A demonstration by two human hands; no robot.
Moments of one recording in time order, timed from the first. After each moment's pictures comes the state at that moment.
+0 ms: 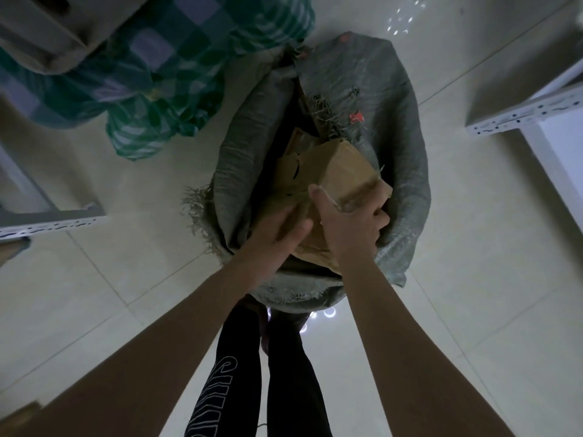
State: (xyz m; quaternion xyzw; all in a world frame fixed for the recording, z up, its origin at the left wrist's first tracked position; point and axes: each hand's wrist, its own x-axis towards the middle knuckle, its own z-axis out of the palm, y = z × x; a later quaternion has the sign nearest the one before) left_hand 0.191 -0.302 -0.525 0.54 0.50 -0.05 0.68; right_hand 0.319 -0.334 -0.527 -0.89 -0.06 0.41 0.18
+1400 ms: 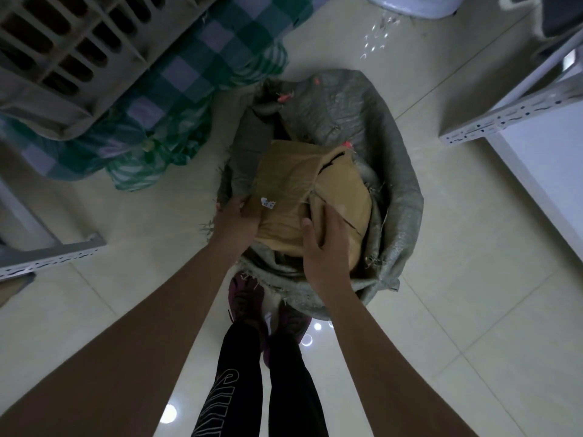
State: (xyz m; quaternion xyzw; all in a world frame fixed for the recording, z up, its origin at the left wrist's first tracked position) left_hand 0.204 -0.242 -0.532 0.45 0.66 -0.04 0.59; right_hand 0.309 -0.354 -0.510 -0.84 -0.20 0.40 0.31
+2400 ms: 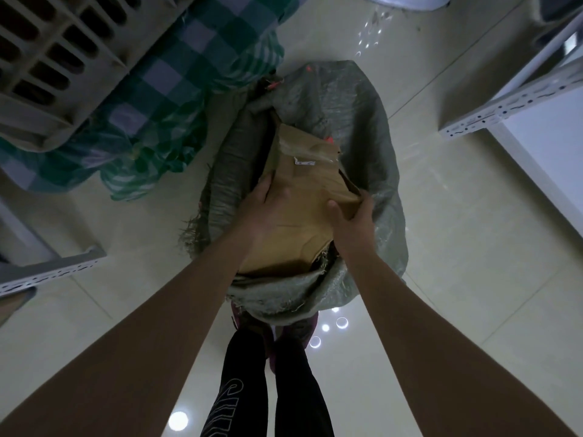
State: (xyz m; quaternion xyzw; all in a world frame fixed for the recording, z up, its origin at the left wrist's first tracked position) left_hand 0.245 -0.235 -0.525 0.54 0.56 -0.05 0.63; right_hand 0.367 -0.341 -0.542 -0.84 -0.07 0.42 0.34
